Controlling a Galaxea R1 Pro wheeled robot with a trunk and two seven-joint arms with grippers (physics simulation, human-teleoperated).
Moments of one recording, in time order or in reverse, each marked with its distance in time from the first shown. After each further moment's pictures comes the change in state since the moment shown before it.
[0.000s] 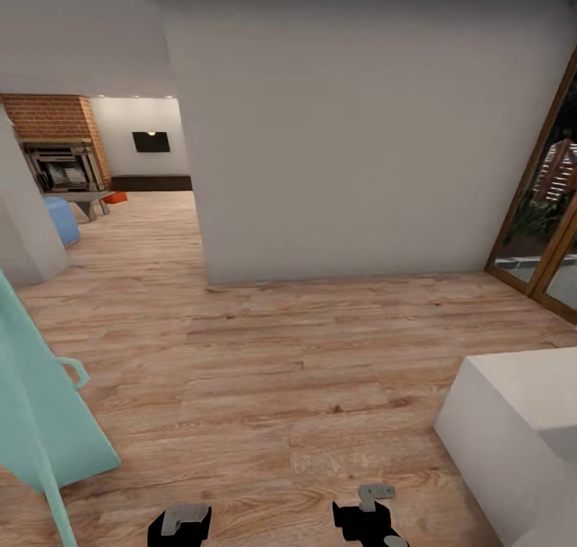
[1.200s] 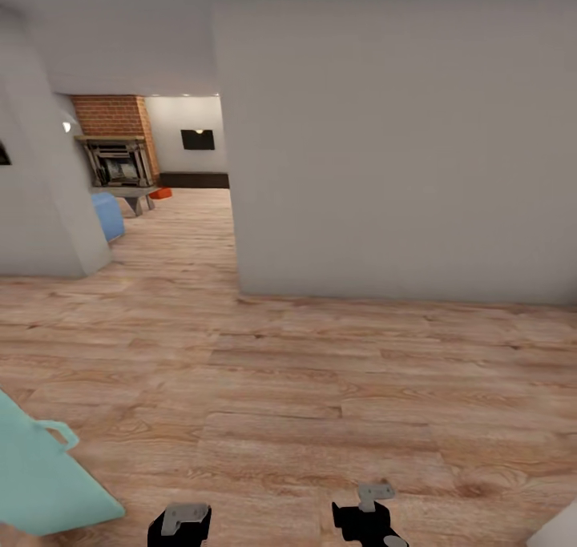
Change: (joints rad) left arm 0.000 0.000 0.000 0.000 0.000 0.000 0.000; right arm 0.000 0.002 0.000 0.001 0.000 0.000 0.000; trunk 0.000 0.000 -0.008
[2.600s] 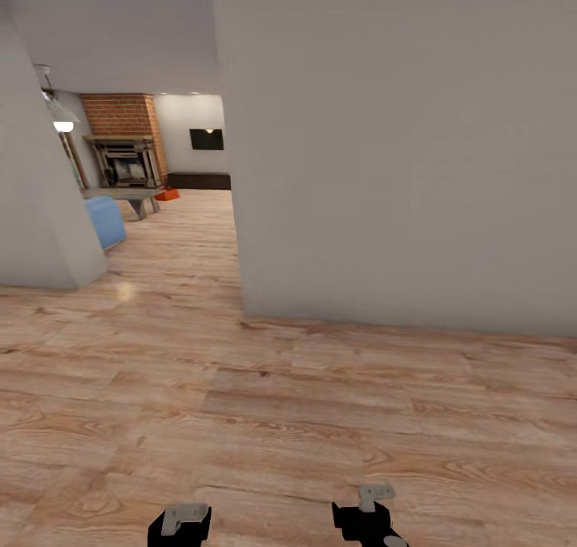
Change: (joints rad) left arm 0.000 0.000 -0.001 0.000 0.000 0.000 0.000; right arm 0.000 0.000 0.000 0.000 0.000 0.000 0.000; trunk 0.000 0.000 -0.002
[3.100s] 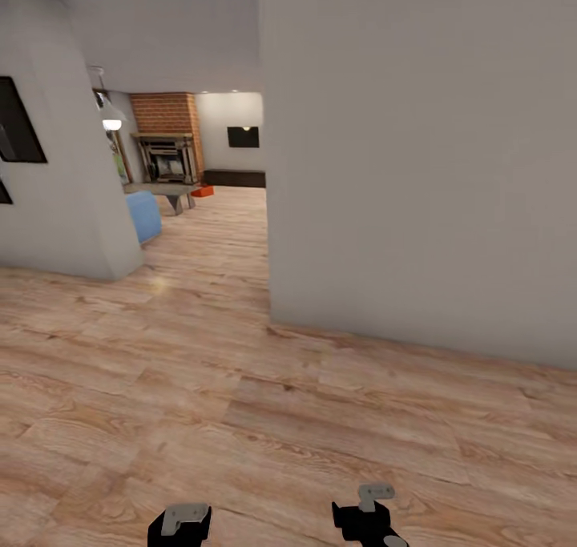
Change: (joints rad) left arm 0.000 0.000 0.000 0.000 0.000 0.000 0.000; right arm 0.000 0.000 0.000 0.000 0.000 0.000 0.000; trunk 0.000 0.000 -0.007
